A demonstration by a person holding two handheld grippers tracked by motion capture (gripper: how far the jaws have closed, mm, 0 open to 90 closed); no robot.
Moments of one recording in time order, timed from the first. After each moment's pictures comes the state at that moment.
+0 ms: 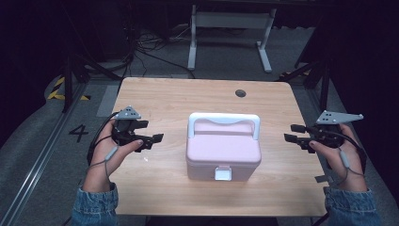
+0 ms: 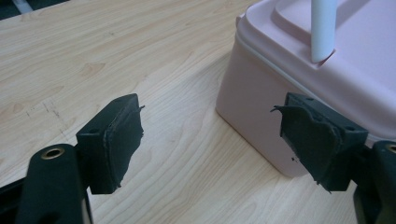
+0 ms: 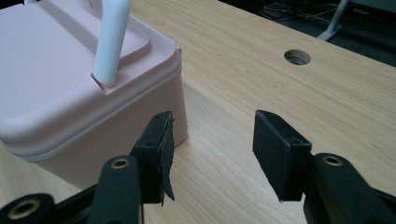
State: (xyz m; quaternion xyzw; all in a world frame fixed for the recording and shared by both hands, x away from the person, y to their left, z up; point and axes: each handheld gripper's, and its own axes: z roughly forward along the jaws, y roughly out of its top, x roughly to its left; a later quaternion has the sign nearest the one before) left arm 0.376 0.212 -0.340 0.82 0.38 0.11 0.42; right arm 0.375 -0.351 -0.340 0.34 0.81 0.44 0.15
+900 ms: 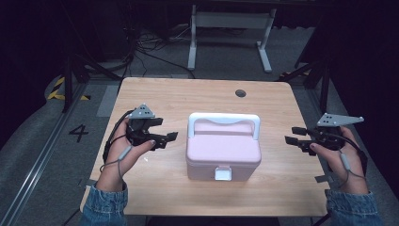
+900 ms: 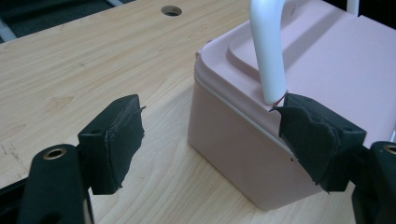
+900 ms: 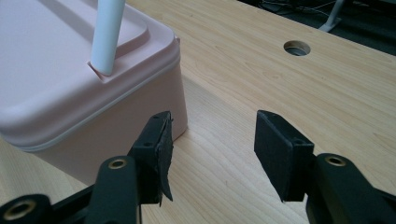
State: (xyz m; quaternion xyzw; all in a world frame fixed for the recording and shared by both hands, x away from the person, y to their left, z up) left arm 0.376 0.176 -0.334 0.82 0.35 0.11 0.44; right arm 0.371 -0.354 -0.345 0.35 0.81 0.44 0.15
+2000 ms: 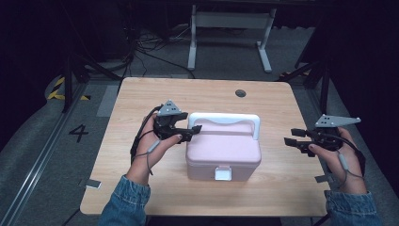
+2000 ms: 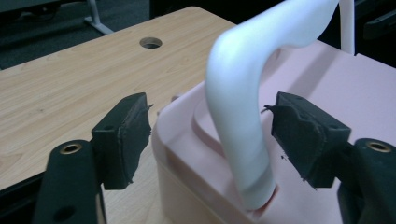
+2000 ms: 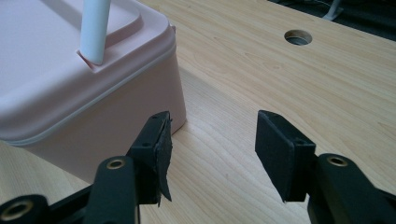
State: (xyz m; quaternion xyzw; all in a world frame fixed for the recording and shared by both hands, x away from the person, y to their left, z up) left arm 0.401 0.110 -0.349 0.81 0.32 0.12 0.49; right arm 0.373 -0.355 -0.353 0.36 0.82 0.43 0.14
